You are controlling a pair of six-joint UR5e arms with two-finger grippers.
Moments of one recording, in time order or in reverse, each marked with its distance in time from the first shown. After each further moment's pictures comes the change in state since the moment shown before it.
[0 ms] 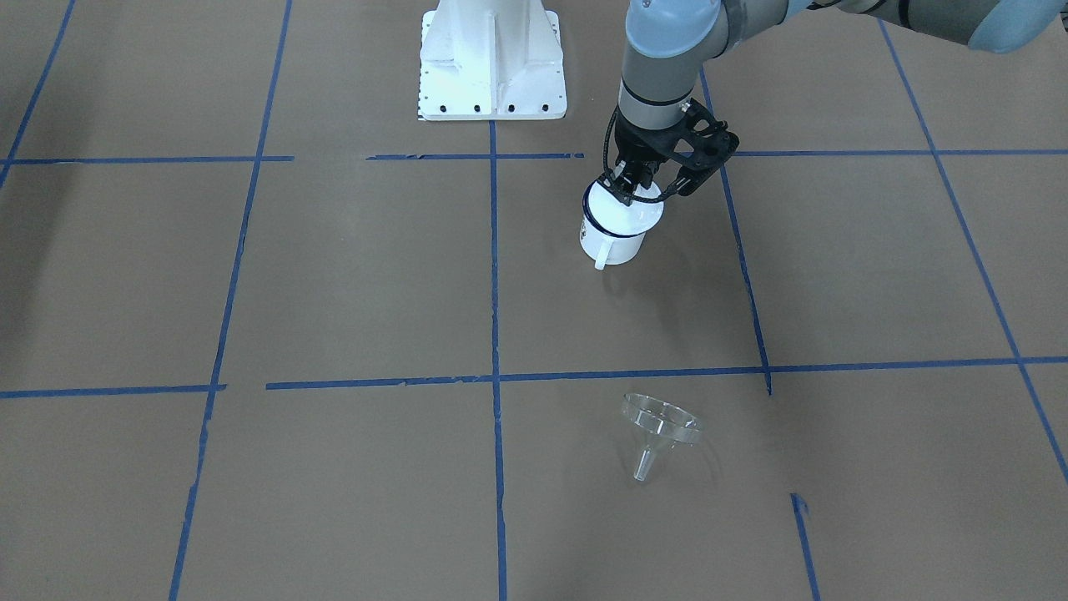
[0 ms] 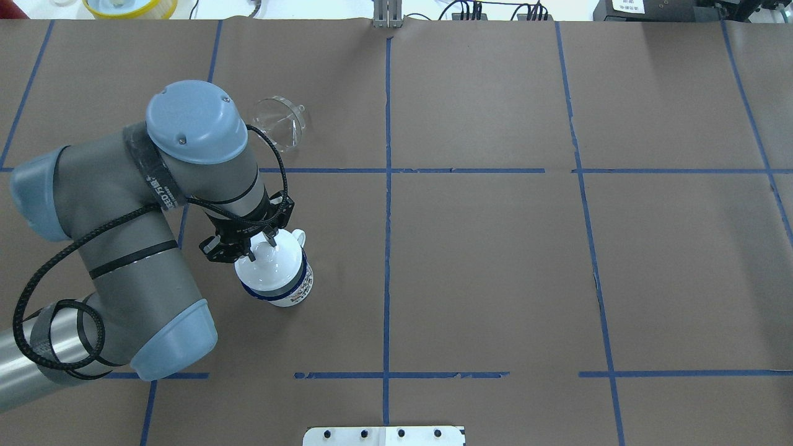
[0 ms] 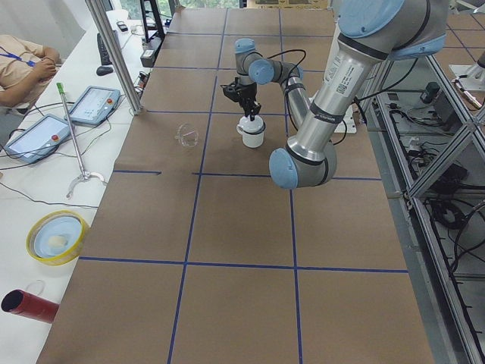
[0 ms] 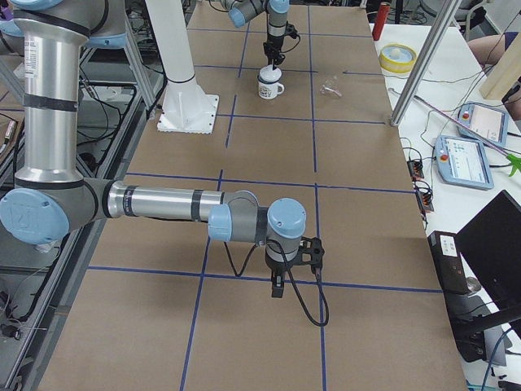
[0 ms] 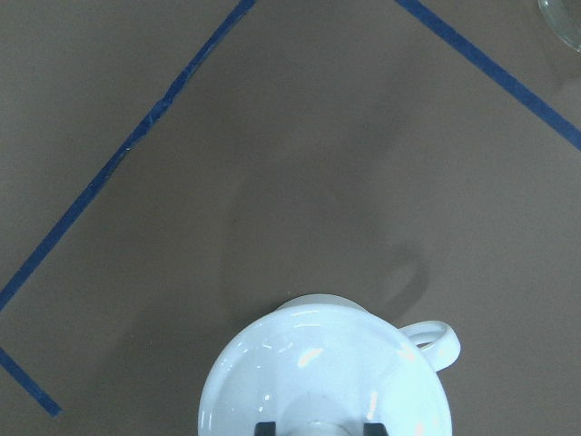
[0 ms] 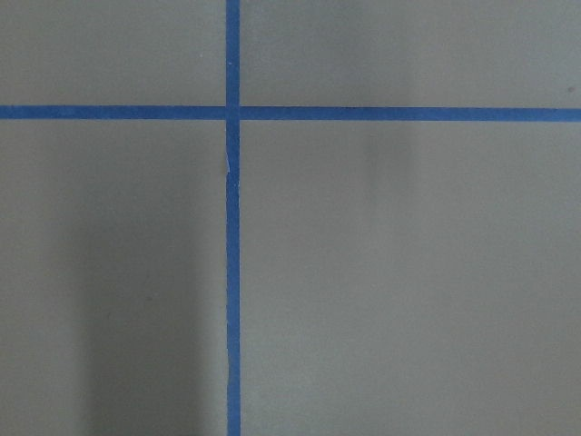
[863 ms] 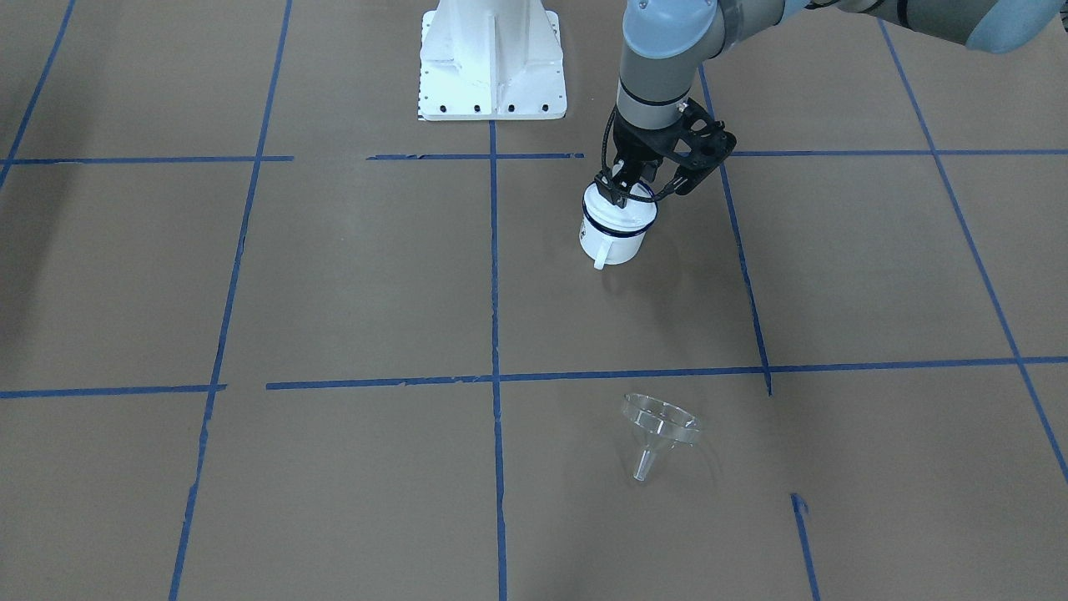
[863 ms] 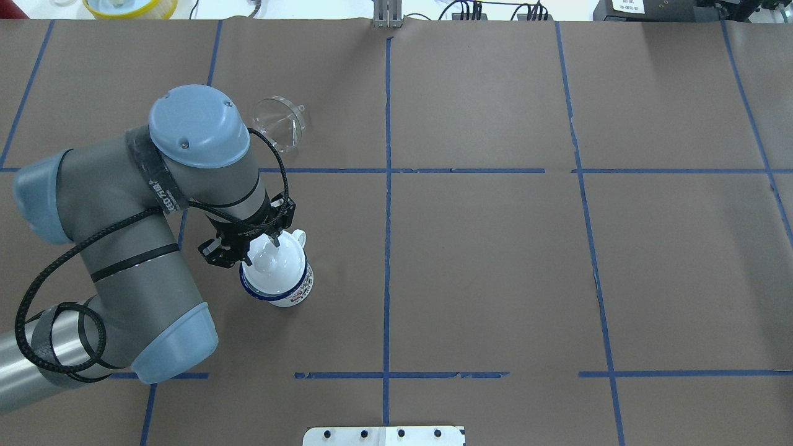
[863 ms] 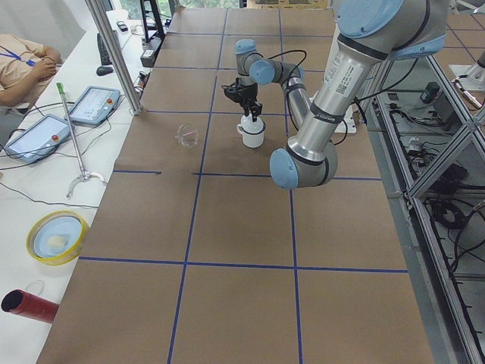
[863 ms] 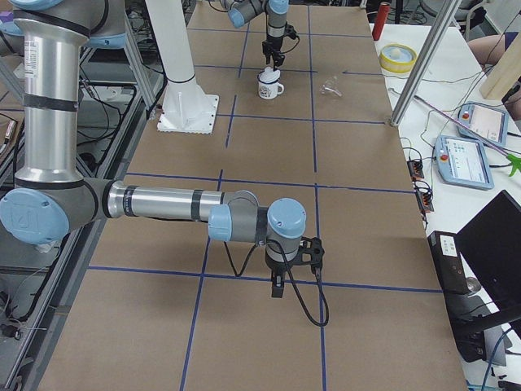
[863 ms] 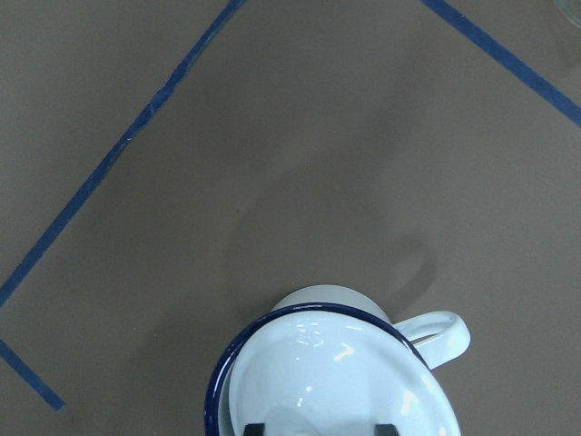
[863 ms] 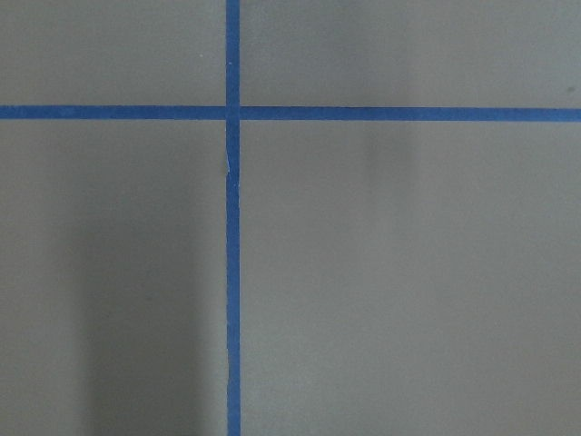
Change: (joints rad) left arm 0.004 0.003 -0.002 0.000 0.003 0.000; right arm 0.000 0.000 0.000 0.000 0.000 0.000
